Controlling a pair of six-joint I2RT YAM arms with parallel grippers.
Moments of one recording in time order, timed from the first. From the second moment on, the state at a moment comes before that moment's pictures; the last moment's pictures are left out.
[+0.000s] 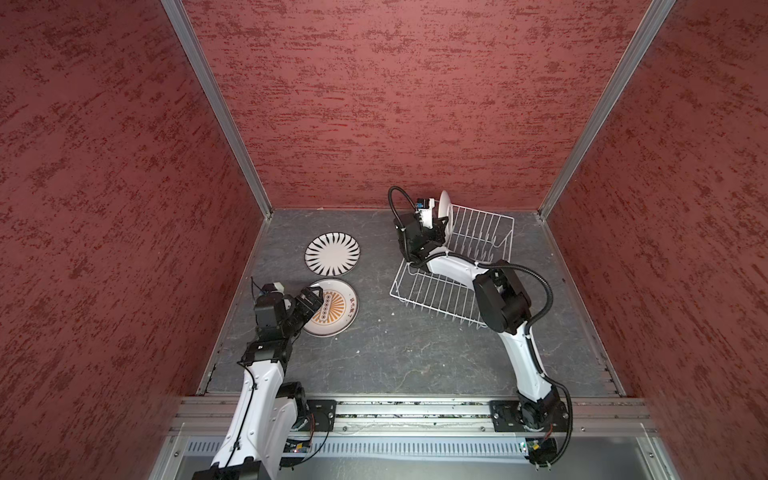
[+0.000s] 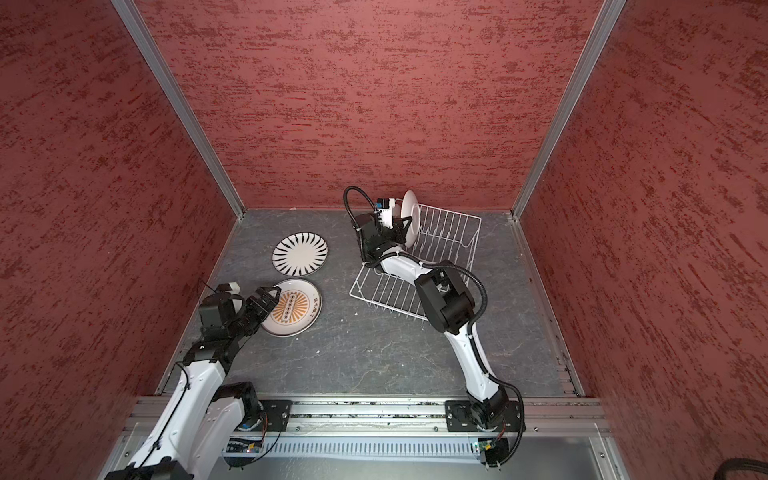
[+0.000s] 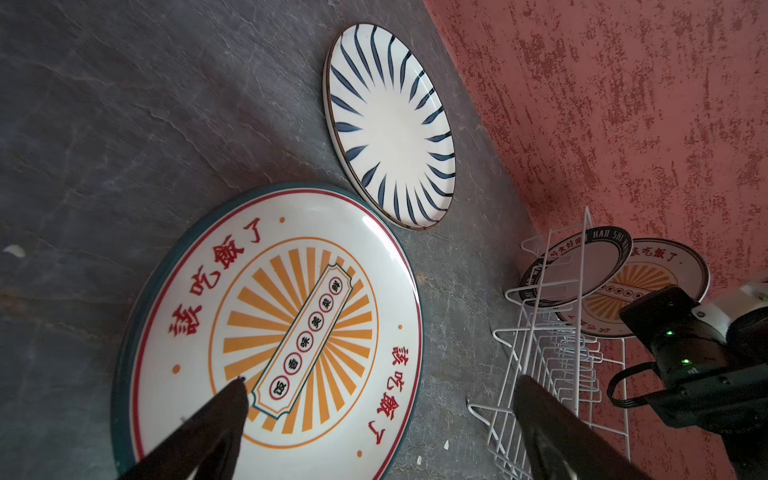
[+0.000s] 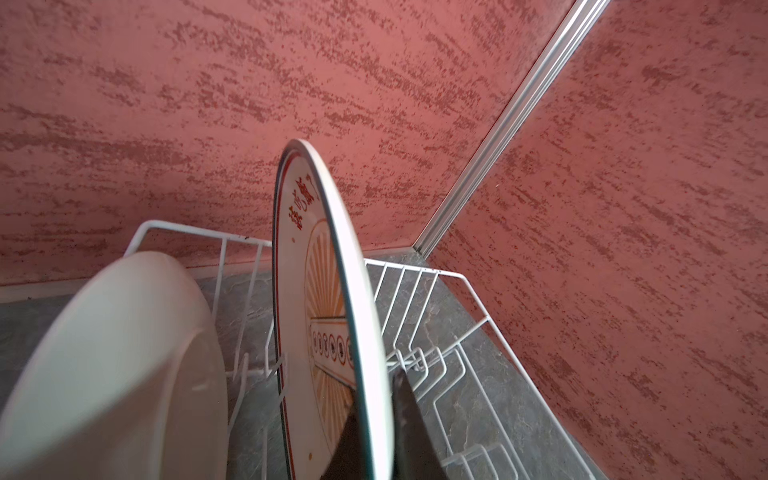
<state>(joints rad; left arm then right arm) 0.15 0.73 0.36 -0.22 0.31 -0.81 0.63 2.28 1.75 0.25 1.38 -0.16</state>
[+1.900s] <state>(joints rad) 0.12 0.77 0.37 0.02 0.59 -0.90 0.65 1.68 1.49 -0.20 0.16 0.49</state>
